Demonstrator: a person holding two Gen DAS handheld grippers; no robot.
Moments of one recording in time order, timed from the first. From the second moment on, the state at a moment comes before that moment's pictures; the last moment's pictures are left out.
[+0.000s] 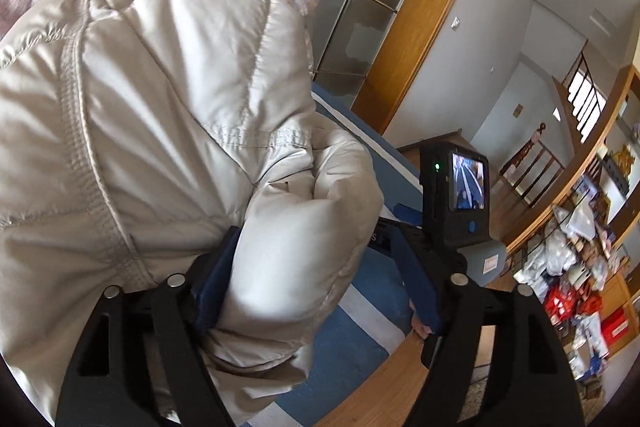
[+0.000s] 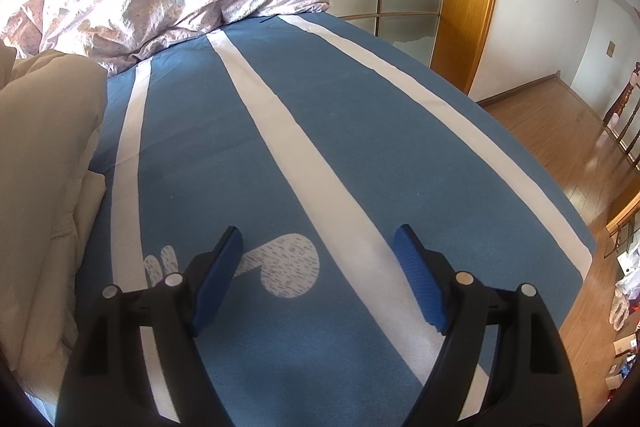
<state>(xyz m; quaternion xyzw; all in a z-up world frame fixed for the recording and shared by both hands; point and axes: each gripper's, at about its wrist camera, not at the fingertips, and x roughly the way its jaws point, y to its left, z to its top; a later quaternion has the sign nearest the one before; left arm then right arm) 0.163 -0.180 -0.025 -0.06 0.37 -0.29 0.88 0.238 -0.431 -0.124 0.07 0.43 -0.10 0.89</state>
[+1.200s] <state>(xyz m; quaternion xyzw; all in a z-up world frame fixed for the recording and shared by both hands) 0.145 -0.139 0.021 -0.07 0.32 -0.21 0.92 0.212 -0.448 -0.098 0.09 0.40 -0.17 0.90</state>
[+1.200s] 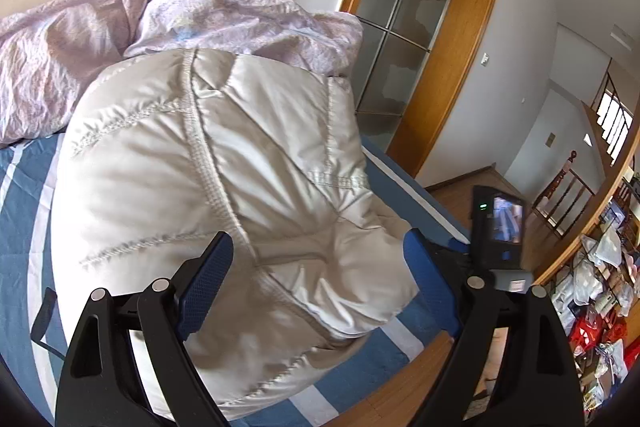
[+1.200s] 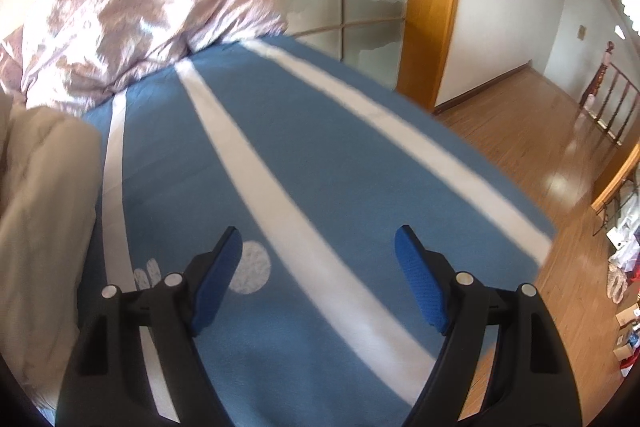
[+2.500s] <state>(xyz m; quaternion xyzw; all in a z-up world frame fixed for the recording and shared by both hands) 0.196 -0.019 0.014 -0.10 0.31 -0.04 0.94 0.219 -0.232 0.034 -0.01 0.27 0.08 0.96</state>
